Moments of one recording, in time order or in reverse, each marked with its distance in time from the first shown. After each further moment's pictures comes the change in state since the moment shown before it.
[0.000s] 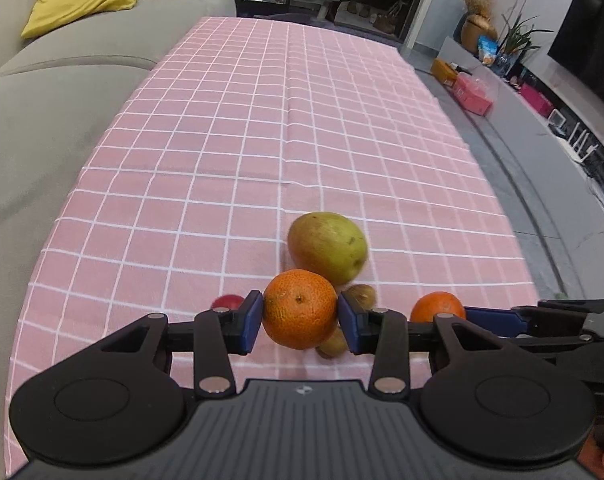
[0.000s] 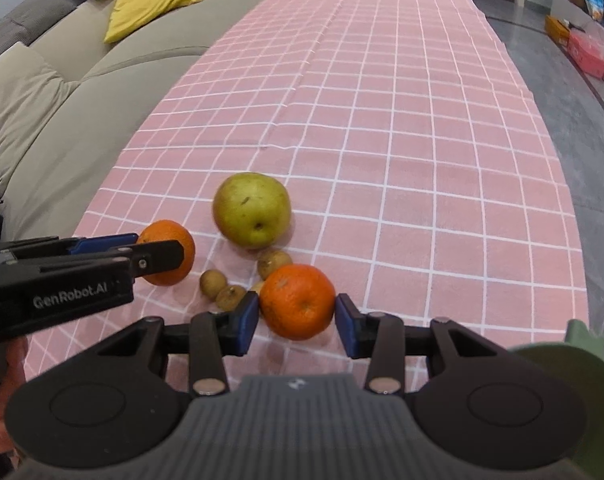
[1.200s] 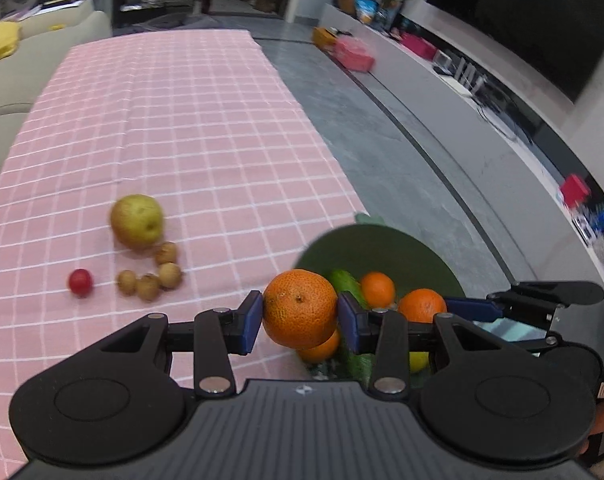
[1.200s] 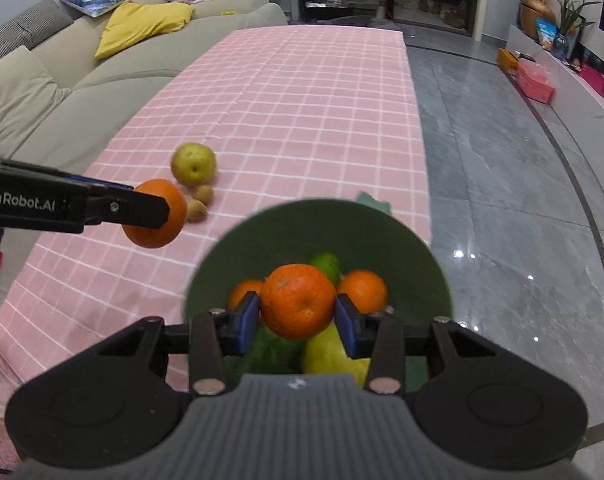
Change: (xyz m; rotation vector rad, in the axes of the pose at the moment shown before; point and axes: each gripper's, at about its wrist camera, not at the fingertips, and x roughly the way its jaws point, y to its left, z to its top) left arm -0.059 -0.131 -0.039 0.242 0.068 -0.223; right arm -0.148 -0.073 -0.110 -0.016 -0.082 -0.141
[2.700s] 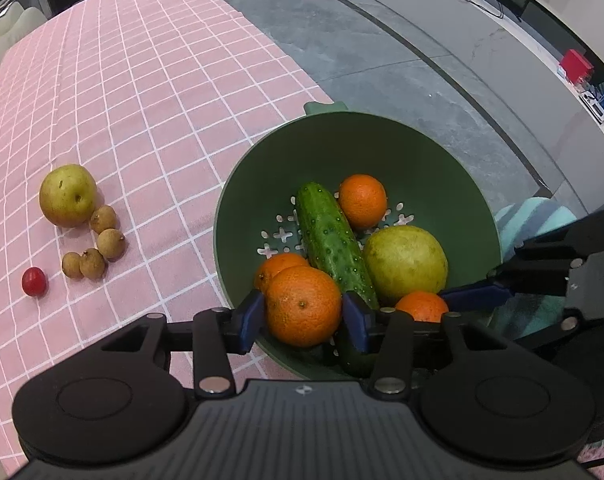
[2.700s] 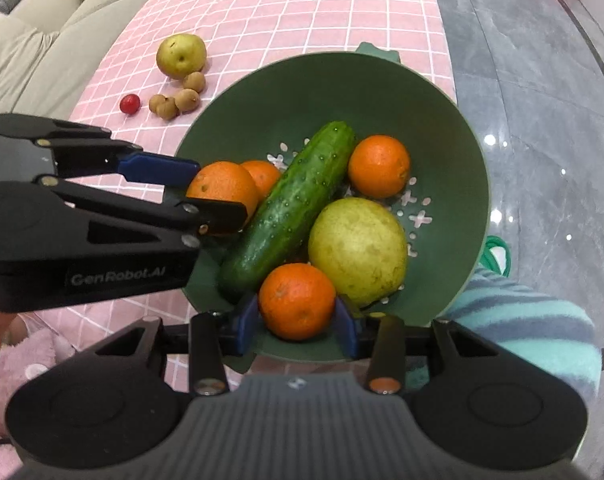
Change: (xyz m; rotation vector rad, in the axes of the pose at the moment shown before) left arm 0.066 -0.044 -0.017 0.222 0.260 0.053; right arm 0.045 -0.007 -0.014 0.059 0.342 0.106
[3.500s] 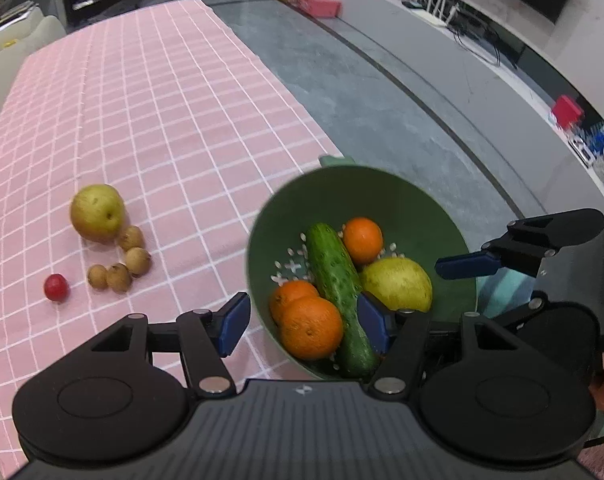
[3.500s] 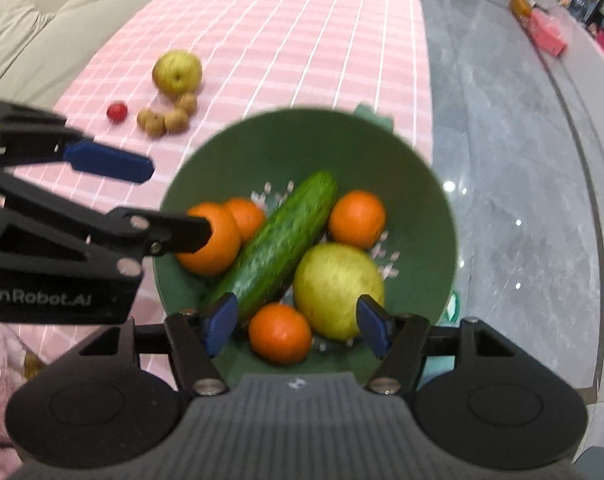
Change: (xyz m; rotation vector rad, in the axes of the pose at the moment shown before) left arm -0.045 0.017 -0.006 -0.063 -0.132 -0.026; right arm -0.021 0.015 0.014 -0.077 -0.122 -0.149
